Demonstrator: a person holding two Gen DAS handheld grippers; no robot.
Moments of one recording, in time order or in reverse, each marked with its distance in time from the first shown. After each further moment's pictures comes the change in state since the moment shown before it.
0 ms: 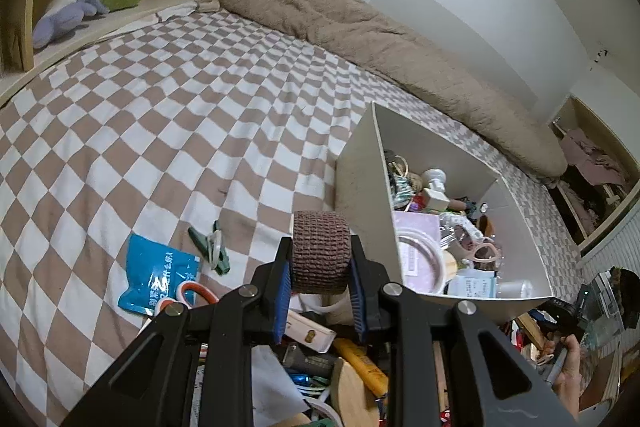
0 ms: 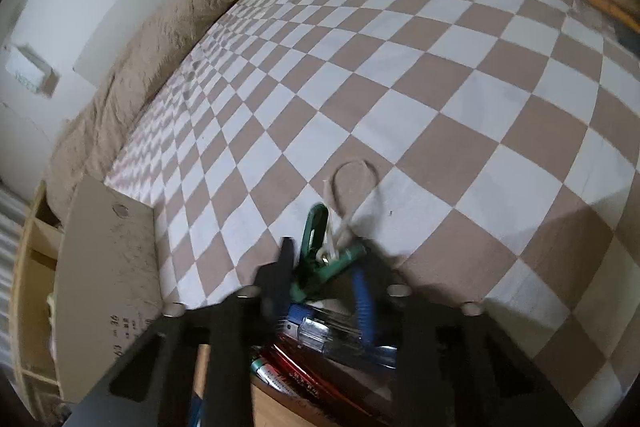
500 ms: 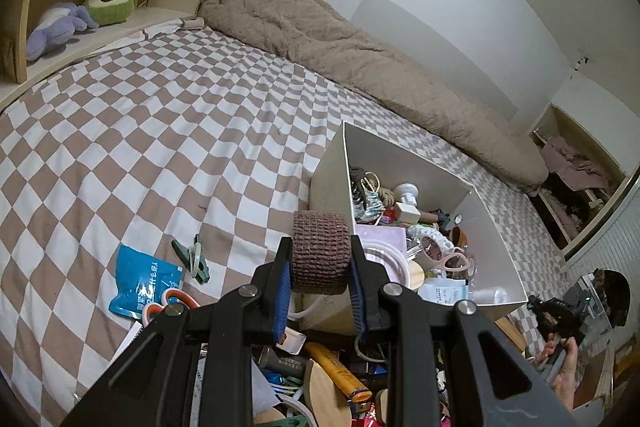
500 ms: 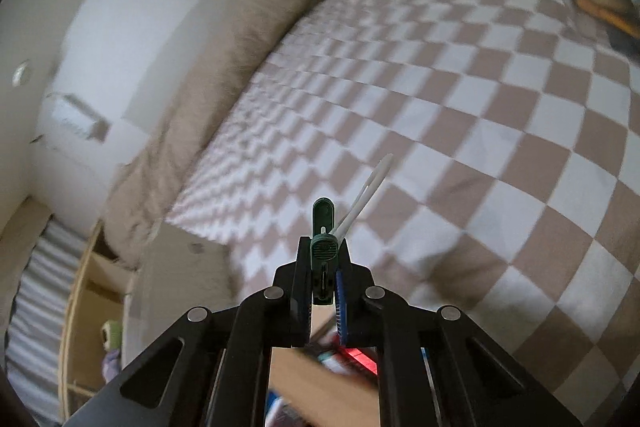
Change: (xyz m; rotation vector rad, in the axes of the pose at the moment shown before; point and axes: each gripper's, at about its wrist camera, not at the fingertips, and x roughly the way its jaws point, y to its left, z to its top) left arm -0.019 -0.011 0.004 0.006 -0.057 -0.063; right arm -0.058 0.016 0.006 0.019 -0.124 0.222
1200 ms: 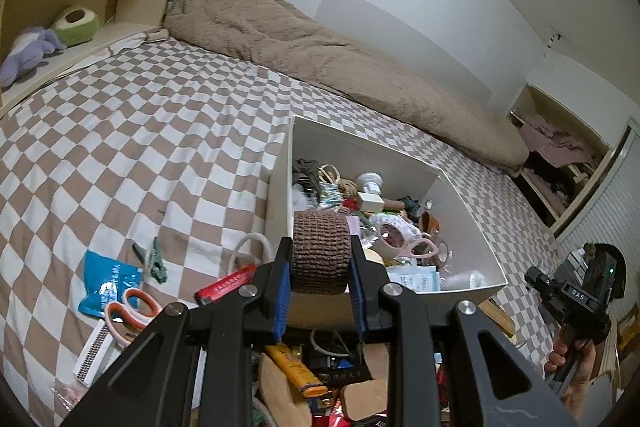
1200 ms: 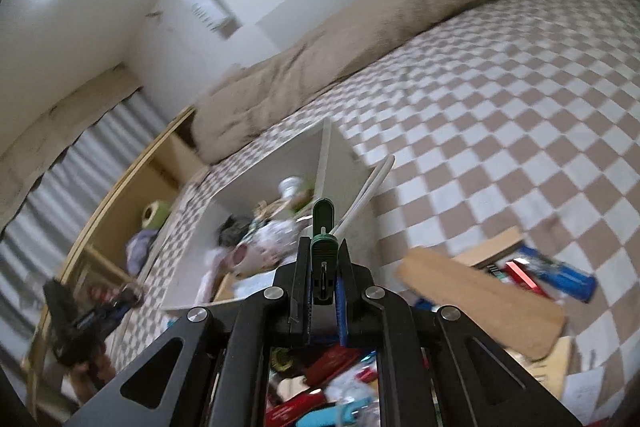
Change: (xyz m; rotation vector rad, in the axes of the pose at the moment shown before) left arm 0.005 -0.044 -0.011 0.100 0.009 -0.068; right arm -0.019 0.122 -0.074 -0.428 0.153 0.253
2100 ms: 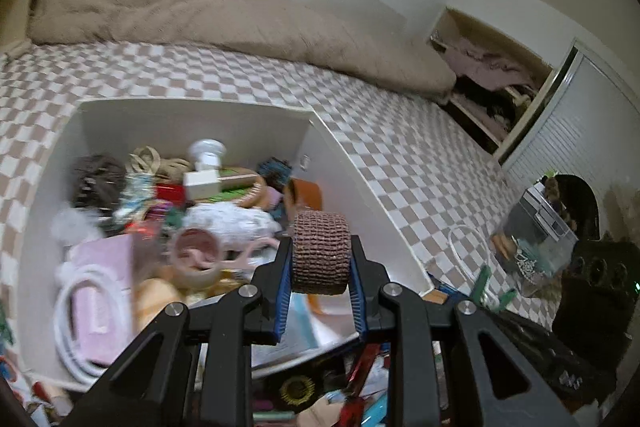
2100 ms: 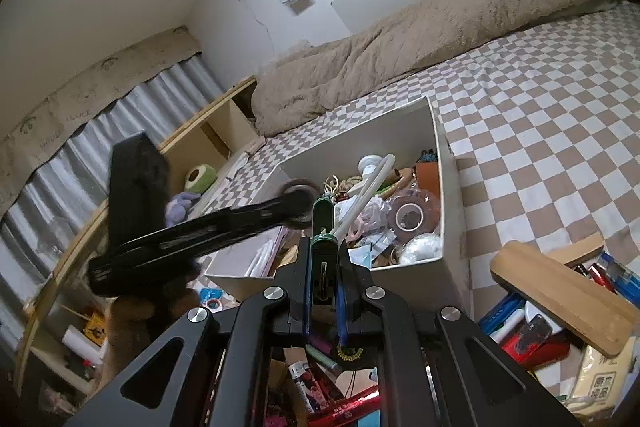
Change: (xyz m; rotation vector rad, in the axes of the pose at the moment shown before) left arm 0.128 -0.150 0.006 0.199 0.224 -0.251; right arm 0.010 0.043 -0.022 -0.120 0.018 0.148
